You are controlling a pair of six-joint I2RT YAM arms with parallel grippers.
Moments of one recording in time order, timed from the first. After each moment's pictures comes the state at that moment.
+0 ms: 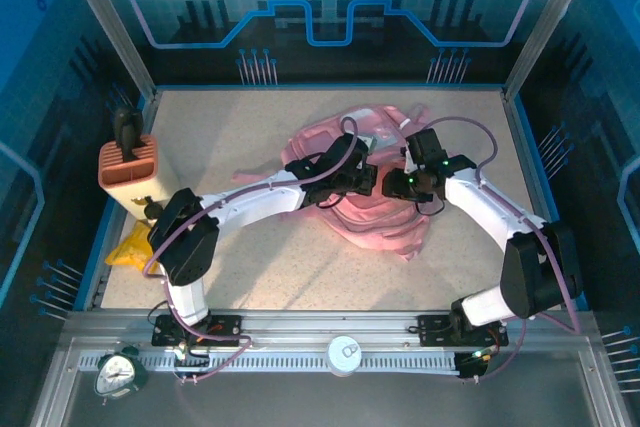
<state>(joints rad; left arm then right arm) -0.83 1.81 1.40 -0.27 0.00 -0.59 0.31 1.45 1.03 -0.65 -0.16 0.45</state>
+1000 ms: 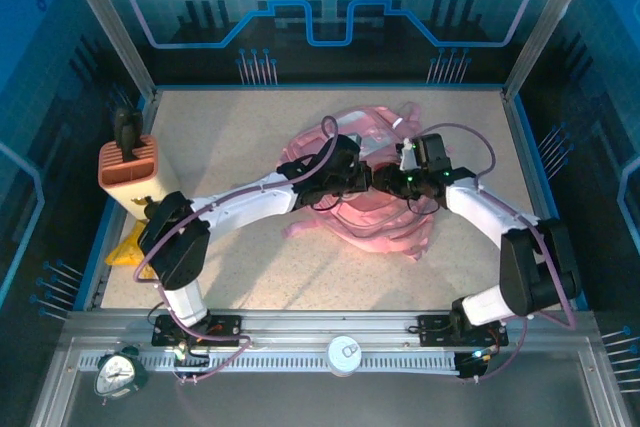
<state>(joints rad) -0.81 1.75 1.31 -0.24 0.02 -0.82 0.27 1.42 0.87 -0.32 -0.45 0.54</state>
